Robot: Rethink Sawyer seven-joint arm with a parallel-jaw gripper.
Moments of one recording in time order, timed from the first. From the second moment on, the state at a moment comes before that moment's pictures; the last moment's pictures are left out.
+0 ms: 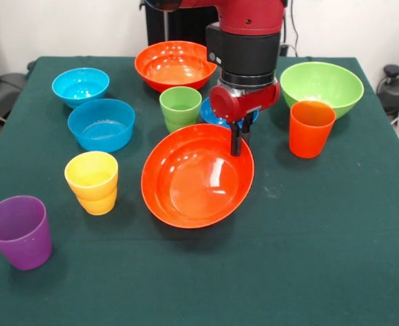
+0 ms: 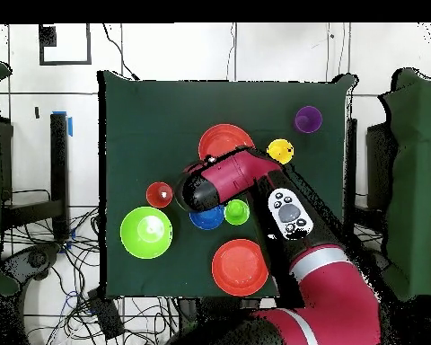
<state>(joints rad) -0.46 -0.57 0.48 1.63 -0.82 0.47 1.54</state>
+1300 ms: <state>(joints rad) -0.46 -0.53 0.50 1.65 -0.82 0.43 1.54</state>
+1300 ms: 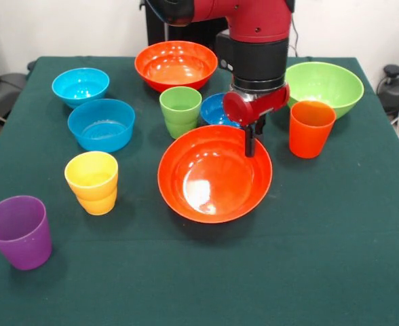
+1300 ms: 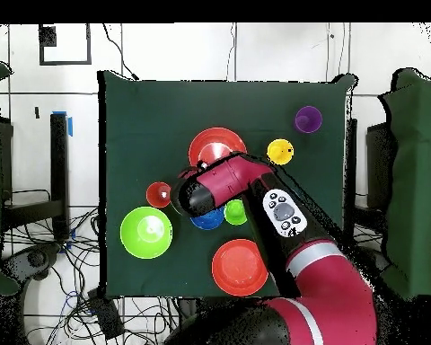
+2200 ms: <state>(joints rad) -0.47 -0.50 0.52 1.65 -0.82 0.43 1.54</state>
